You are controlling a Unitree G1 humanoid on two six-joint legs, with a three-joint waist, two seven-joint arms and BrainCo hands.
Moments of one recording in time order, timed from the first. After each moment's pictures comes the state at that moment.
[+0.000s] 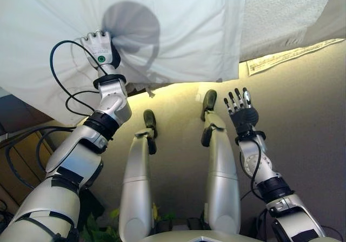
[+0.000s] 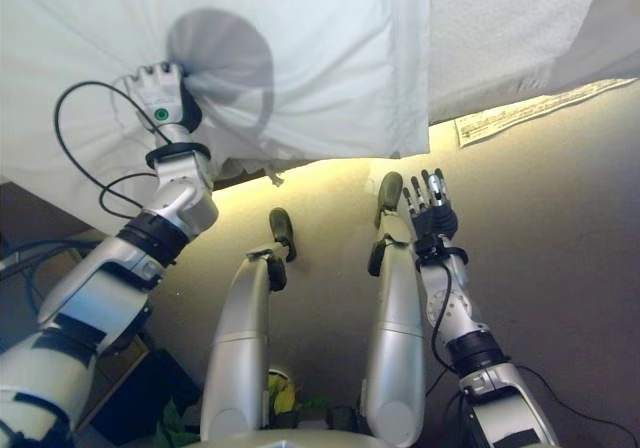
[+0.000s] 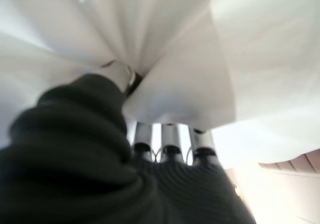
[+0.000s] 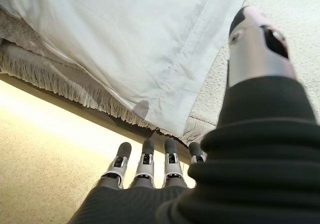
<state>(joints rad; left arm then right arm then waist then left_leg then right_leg) -1.00 0.49 -0.68 0.66 0.61 0.72 0.54 -0.30 -0.36 0.23 0.30 1.31 -0.23 -0.09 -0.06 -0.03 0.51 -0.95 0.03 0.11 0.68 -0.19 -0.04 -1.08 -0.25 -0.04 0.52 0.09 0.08</state>
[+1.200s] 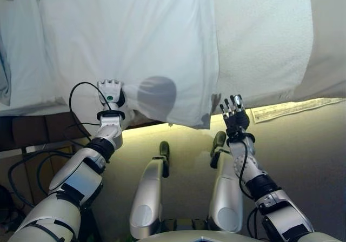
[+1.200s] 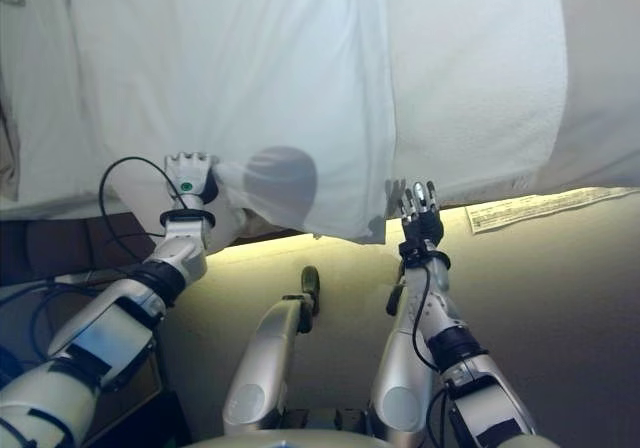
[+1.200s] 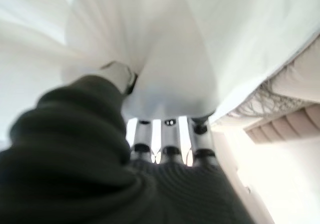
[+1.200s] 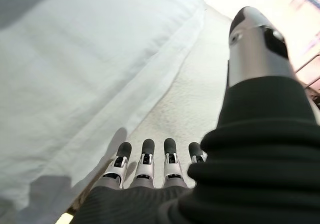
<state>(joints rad) -0.83 0.44 -0.74 0.93 0.67 0.42 0.53 -0.38 -0.29 0.32 0.48 1.26 -0.35 -0.16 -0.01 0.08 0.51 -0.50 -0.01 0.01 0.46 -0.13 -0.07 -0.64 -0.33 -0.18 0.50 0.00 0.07</state>
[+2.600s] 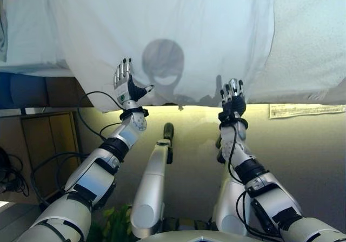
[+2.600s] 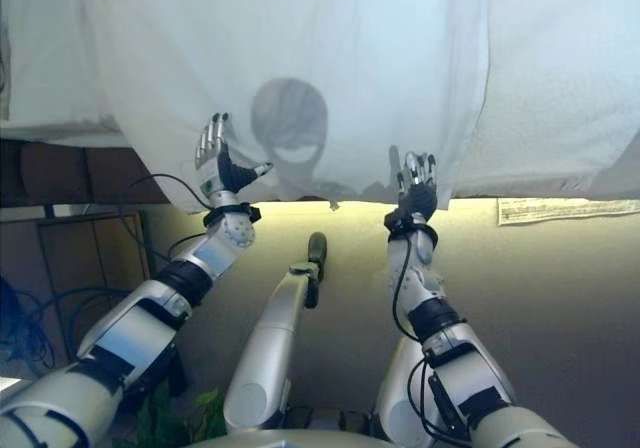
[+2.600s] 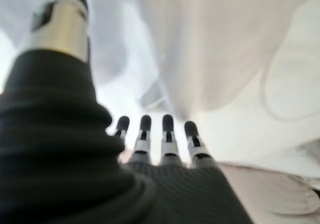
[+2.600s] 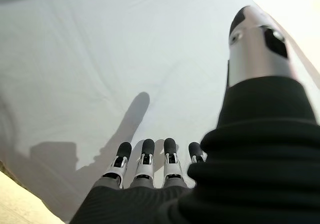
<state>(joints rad) -0.80 0.32 -0.61 0.81 0.14 0.10 0.88 -0.57 -0.20 0.33 0.56 1.13 -0.46 -0.31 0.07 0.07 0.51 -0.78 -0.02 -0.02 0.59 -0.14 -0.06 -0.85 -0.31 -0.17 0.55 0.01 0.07</state>
